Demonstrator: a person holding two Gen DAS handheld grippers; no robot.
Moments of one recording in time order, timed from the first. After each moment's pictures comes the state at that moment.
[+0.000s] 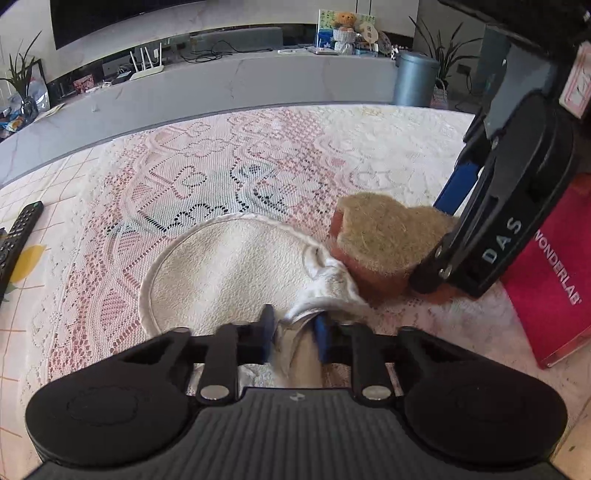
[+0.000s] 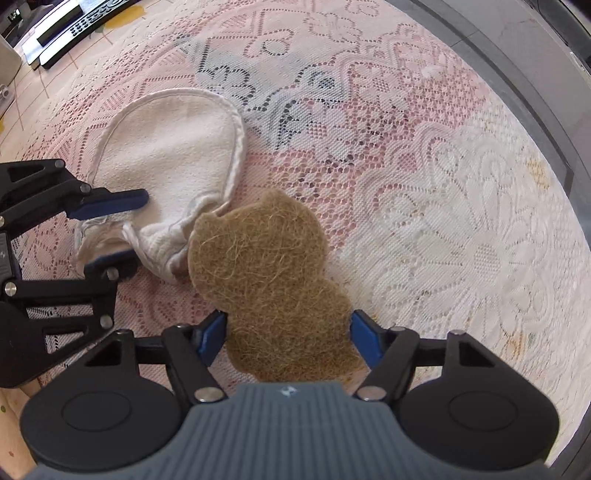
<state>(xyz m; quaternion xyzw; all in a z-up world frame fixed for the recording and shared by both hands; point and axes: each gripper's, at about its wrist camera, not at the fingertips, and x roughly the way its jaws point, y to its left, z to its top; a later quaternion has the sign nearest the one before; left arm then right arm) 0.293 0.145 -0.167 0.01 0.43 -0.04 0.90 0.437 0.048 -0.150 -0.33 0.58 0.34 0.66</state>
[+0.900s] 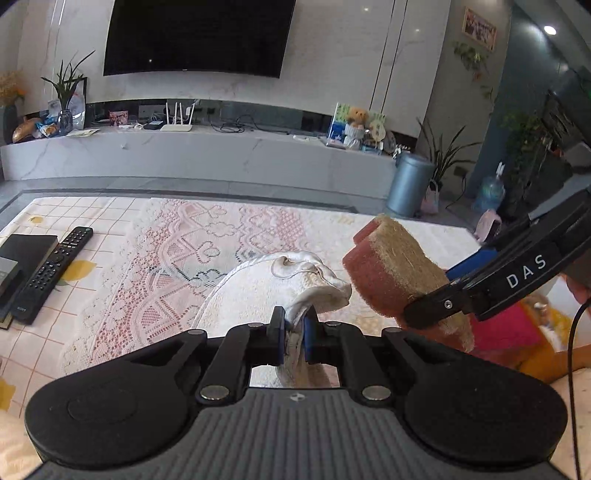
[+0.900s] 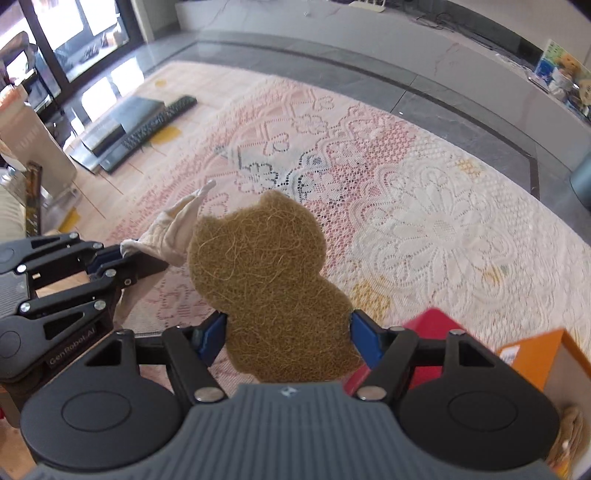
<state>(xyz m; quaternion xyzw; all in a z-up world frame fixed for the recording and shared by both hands) 0.192 0.135 -0.064 -0.09 0.30 -0.03 0.95 0.330 -0.040 -0.022 -0.15 0.50 0.33 0.78</state>
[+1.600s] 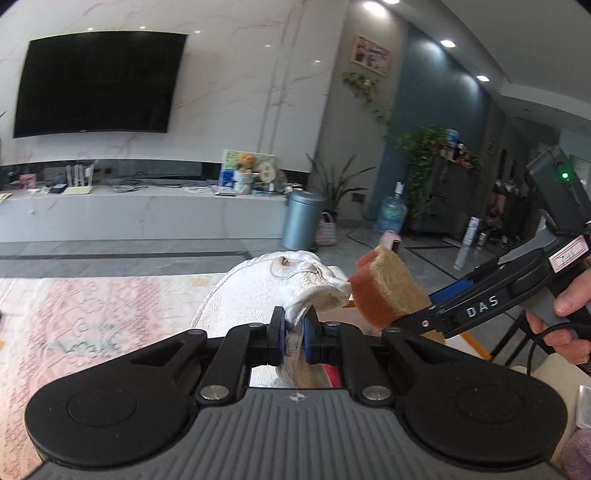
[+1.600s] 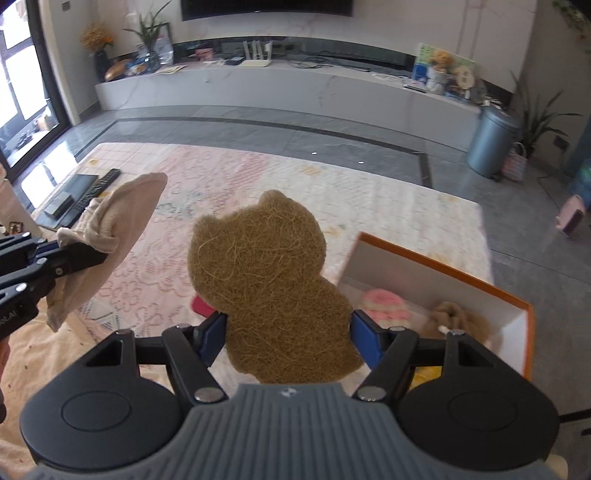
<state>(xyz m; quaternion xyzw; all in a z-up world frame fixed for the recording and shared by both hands) 0.175 -0.001 0.015 -0.05 0.22 -0.18 0.96 0.255 -0.250 0.059 -0.09 0.44 0.20 0.87</state>
